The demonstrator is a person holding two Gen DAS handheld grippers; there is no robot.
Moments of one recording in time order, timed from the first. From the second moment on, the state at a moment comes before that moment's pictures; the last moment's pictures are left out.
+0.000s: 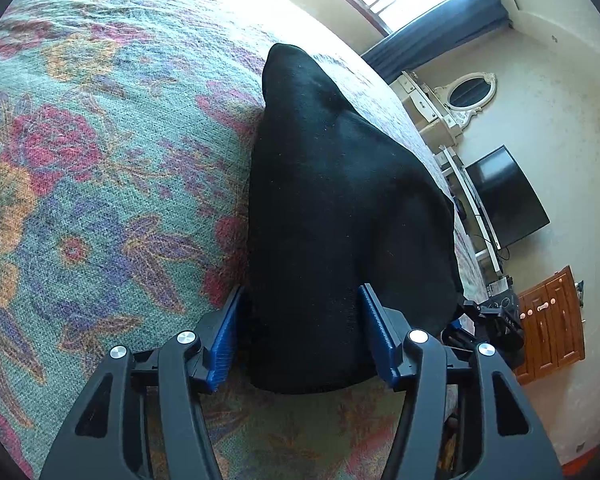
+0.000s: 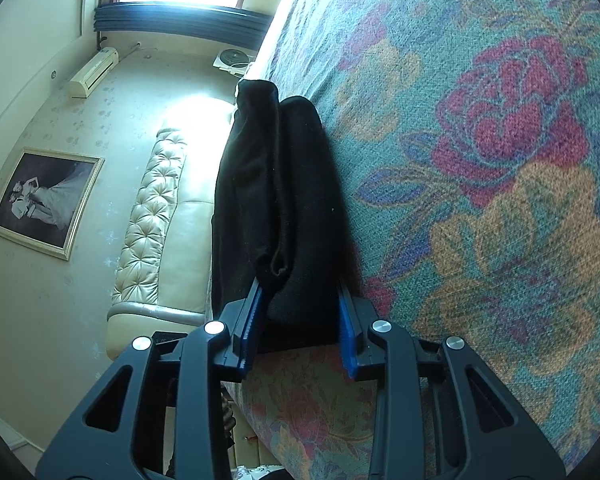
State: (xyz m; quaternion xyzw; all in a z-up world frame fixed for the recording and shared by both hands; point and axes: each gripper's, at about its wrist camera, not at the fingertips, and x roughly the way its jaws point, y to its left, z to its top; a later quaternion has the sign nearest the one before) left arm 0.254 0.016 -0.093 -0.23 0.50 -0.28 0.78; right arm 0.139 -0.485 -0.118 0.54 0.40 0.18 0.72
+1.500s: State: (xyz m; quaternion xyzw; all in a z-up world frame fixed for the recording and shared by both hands) left arm 0.093 -0.028 -0.020 -0.06 0.39 -0.11 0.91; right arm 0.001 -0.365 -0.036 0.23 0.42 0.06 0.87
